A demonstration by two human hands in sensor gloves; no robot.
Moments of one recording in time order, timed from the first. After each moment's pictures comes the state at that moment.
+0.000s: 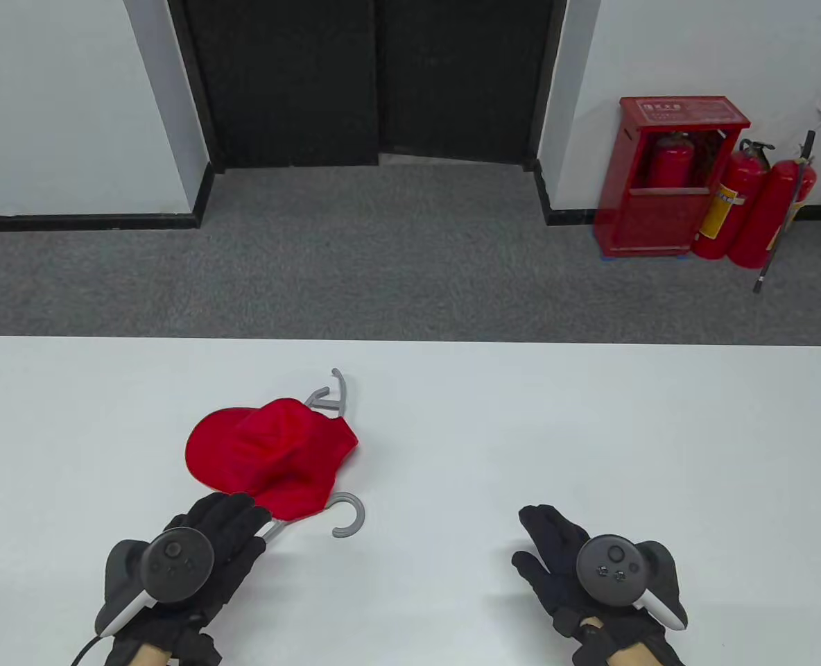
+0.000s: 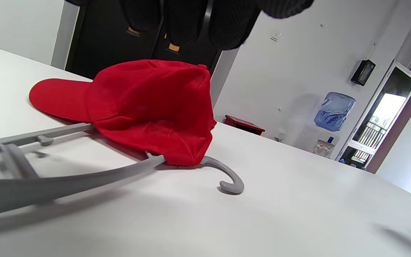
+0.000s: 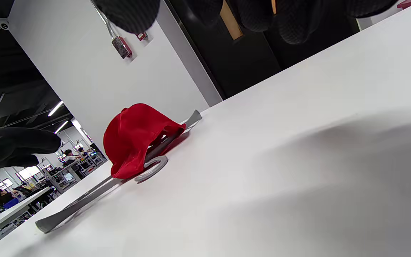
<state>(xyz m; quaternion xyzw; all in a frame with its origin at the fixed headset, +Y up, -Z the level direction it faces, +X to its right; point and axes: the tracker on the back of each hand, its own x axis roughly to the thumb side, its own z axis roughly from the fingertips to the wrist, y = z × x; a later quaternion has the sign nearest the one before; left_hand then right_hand) -0.281 -0.676 -0.292 0.01 -0.12 0.17 0.98 0.193 -0.709 -0.291 0.17 0.04 0.94 0.29</state>
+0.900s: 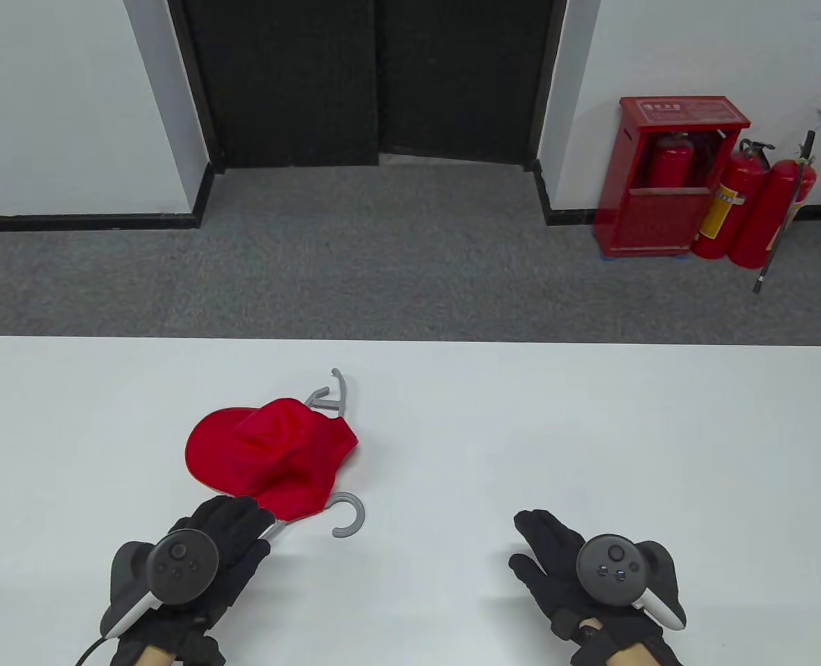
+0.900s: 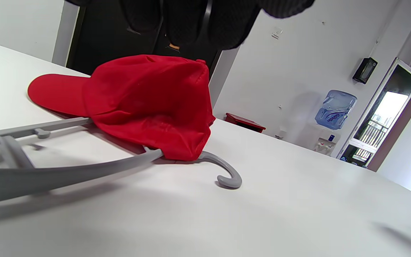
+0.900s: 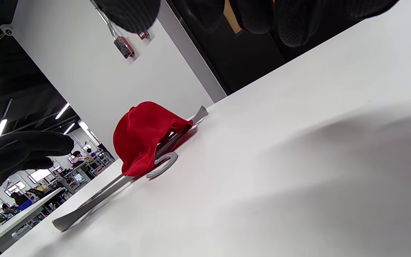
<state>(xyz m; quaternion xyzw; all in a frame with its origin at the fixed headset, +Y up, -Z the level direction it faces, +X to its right) -0.278 -0.679 -0.292 0.01 -0.12 0.17 0.98 0.190 -0.710 -0.290 0.18 0.05 0.93 0.31</state>
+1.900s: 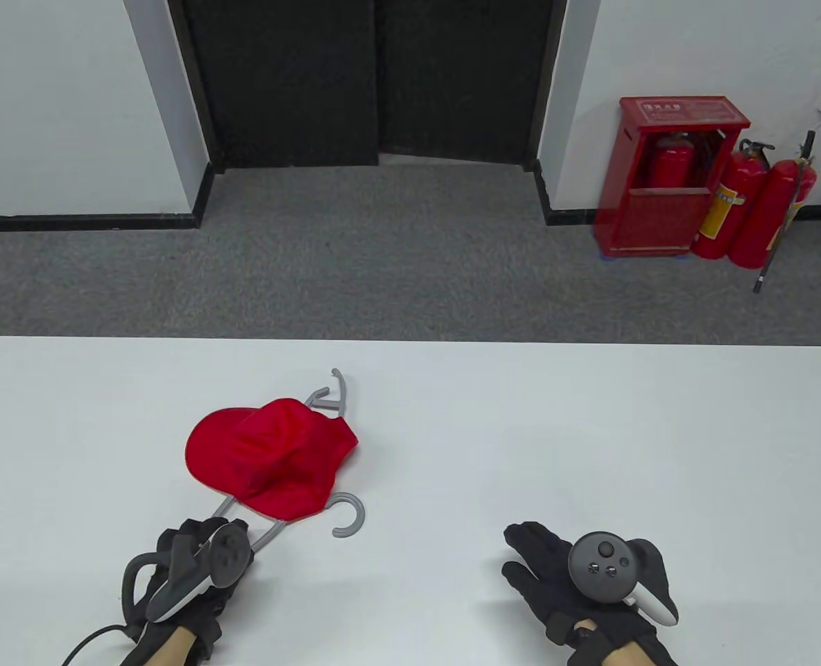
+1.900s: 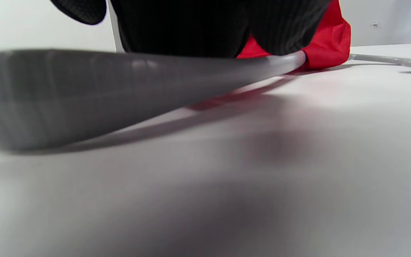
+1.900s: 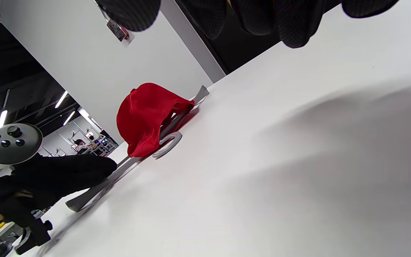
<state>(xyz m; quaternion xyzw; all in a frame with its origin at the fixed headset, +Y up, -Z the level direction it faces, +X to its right) -0.280 -0.752 -0.327 -0.04 -0.01 -0.04 1.00 0.183 -0.716 -0.290 0.19 0.10 0.93 0.32</state>
